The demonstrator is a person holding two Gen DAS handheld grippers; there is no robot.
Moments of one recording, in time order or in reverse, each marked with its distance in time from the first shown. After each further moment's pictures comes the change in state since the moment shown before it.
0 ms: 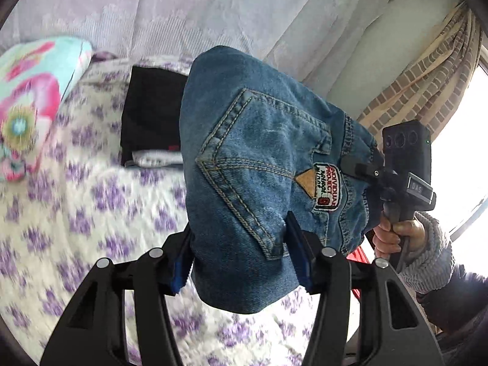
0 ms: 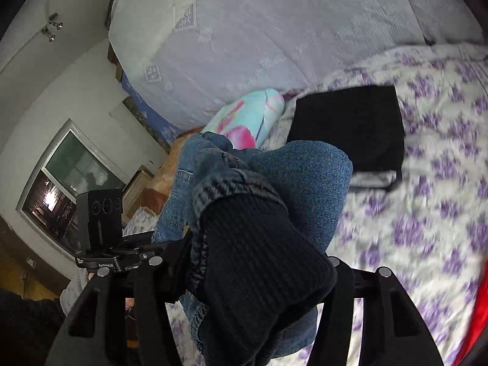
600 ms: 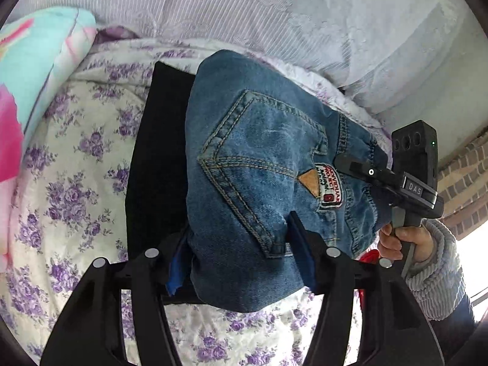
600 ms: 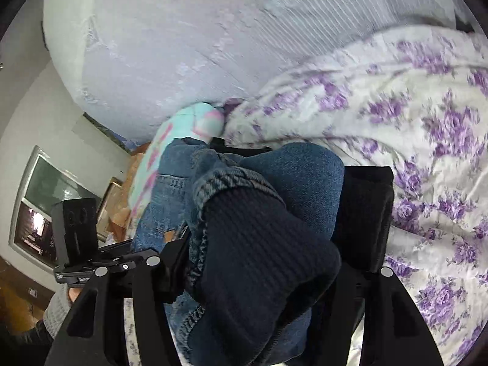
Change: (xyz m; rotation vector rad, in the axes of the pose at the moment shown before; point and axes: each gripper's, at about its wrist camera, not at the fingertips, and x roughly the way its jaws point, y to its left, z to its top) left arm 0.182 0.123 0.132 -0.190 0.102 0.126; right arm 0.171 -0.200 0.167 0.119 0.136 -0.065
